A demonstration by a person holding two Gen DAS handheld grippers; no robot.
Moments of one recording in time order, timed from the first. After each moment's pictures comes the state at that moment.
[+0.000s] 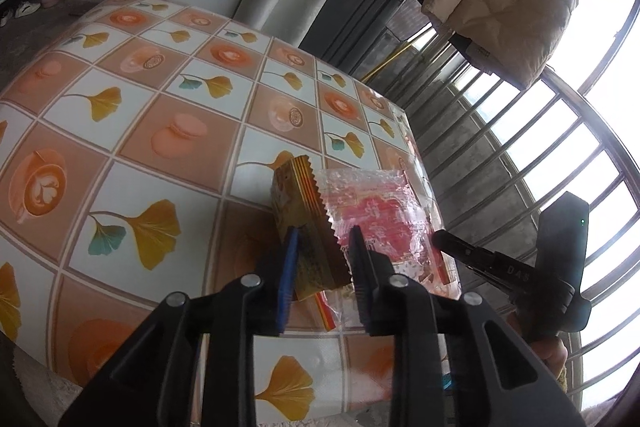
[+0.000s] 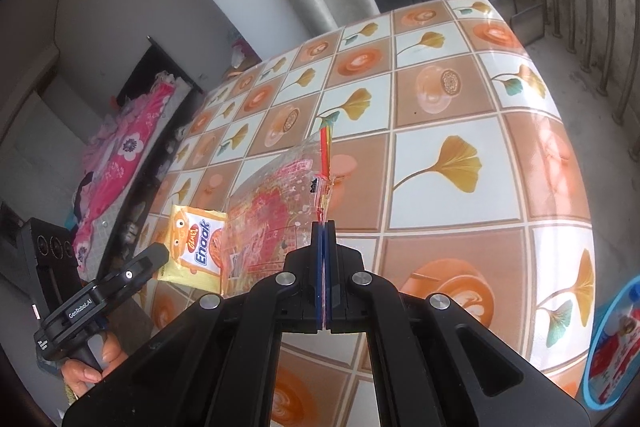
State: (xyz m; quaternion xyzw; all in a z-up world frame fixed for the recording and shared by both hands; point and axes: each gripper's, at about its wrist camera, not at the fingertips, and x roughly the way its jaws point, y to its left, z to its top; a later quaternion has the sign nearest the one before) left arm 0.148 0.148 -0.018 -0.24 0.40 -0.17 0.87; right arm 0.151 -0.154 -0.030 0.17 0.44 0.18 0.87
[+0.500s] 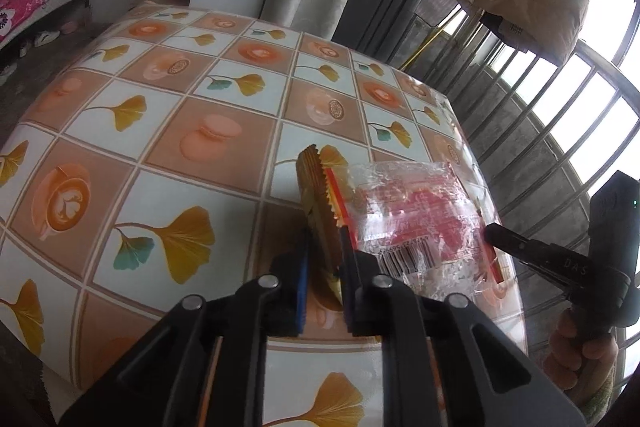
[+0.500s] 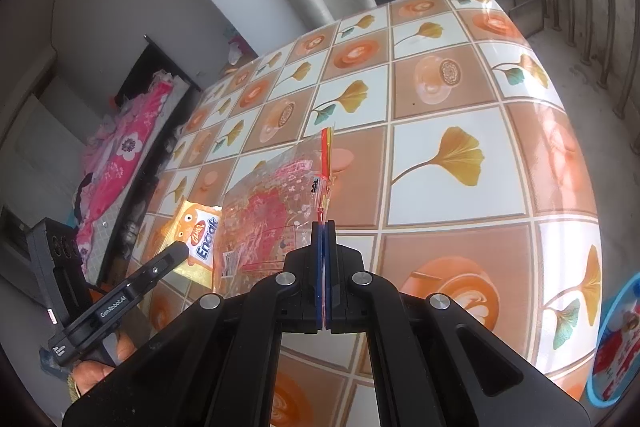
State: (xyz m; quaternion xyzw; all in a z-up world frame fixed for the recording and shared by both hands) left arm 0.157 0.139 -0.031 -0.16 0.42 -0.10 0.89; right arm 0.156 -0.154 -0.036 0.17 0.44 0.18 0.86
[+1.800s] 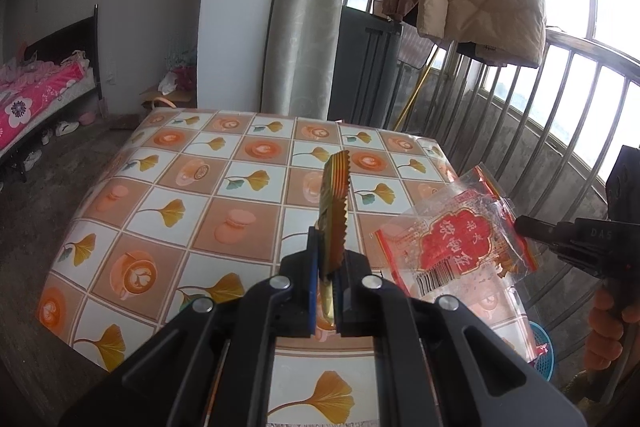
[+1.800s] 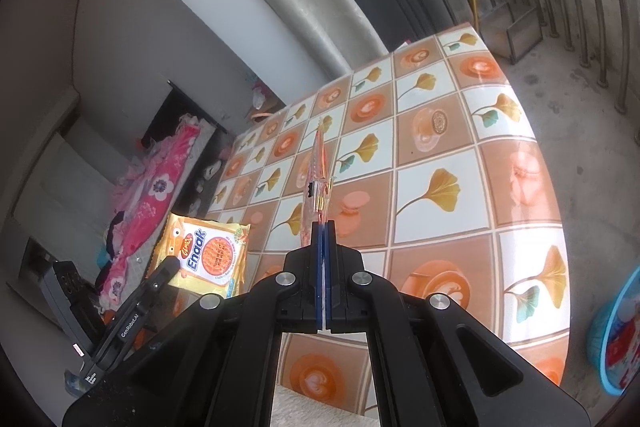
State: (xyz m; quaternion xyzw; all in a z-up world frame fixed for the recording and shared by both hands) left arm 0.106 0.121 0.045 -0.07 0.30 -0.07 0.95; right arm 0.121 -0.196 0.018 0.24 0.38 0.20 0.87
